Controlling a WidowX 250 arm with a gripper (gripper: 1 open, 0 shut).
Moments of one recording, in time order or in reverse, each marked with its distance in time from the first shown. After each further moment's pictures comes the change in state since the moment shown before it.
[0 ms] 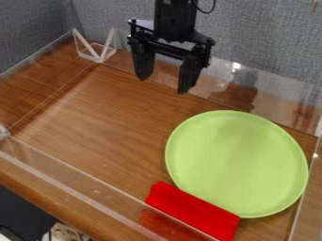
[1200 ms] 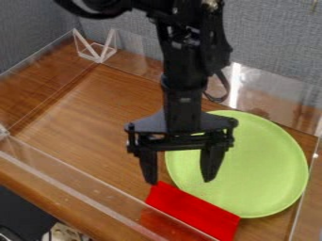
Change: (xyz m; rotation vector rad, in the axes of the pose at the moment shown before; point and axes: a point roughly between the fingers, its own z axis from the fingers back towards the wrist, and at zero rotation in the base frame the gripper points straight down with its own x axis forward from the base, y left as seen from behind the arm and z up) arm -0.080 -0.064 -0.046 -0.073 -0.004 0.685
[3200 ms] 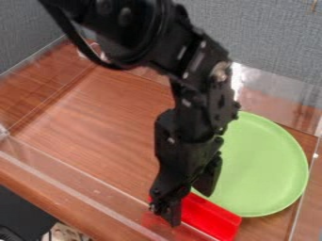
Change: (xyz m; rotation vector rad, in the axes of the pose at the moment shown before) arm -0.005 -0.004 -0.041 -0.025 -0.071 0.641
